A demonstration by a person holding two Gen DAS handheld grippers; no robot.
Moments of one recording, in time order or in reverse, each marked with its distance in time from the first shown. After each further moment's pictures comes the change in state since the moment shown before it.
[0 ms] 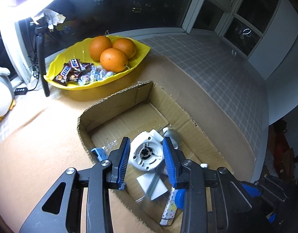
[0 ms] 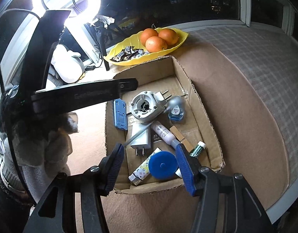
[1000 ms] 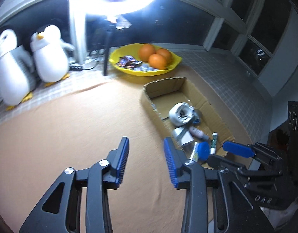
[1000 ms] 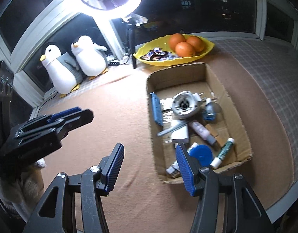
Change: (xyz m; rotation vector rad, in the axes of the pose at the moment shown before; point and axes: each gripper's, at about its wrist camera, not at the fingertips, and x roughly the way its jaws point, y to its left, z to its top) left arm -0.125 0.062 -0.102 -0.145 -0.109 0.113; right arm -0.015 0.081 -0.016 -0.094 -0.020 0.047
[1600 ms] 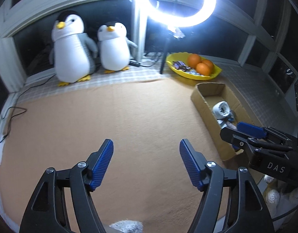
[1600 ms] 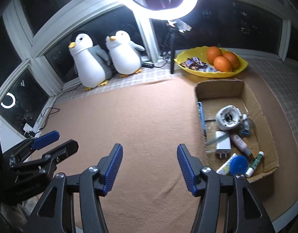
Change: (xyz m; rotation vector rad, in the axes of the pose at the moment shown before) left arm -0.078 0.064 -0.063 -0.140 -0.081 0.243; right arm 0.000 0.091 -0.007 -0.142 -0.052 0.070
